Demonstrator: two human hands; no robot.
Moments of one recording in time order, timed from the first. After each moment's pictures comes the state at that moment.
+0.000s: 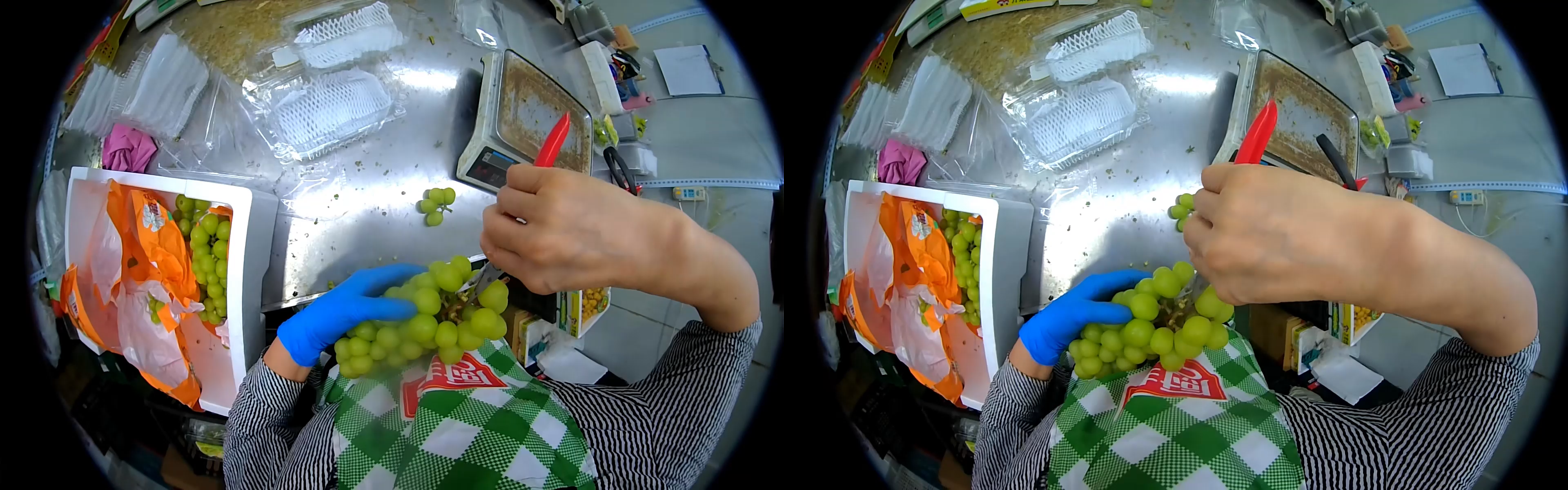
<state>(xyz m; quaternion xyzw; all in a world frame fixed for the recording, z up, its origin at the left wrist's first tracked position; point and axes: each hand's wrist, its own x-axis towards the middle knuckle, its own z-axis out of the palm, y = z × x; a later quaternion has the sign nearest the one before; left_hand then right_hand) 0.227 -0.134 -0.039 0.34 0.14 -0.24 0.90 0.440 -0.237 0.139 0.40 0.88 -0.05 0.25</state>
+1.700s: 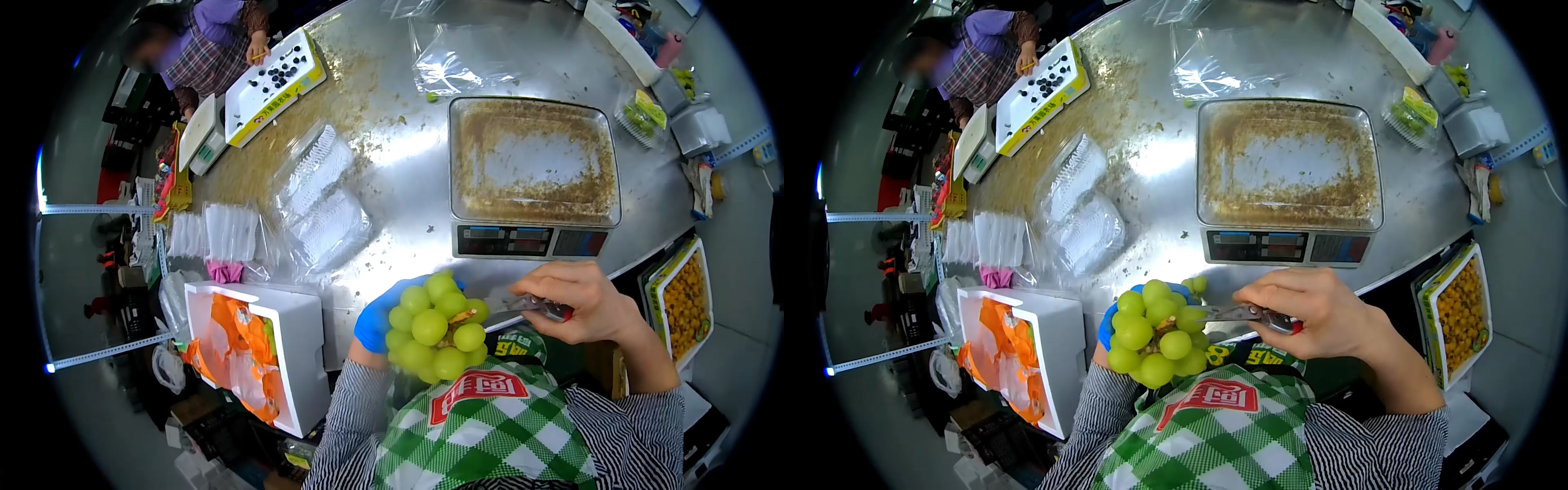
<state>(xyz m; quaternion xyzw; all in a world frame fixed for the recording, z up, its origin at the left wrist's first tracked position) 0.403 -0.224 -0.009 0.28 0.14 -0.08 0.95 0.591 -0.451 0.056 0.67 0.56 -0.19 -0.44</state>
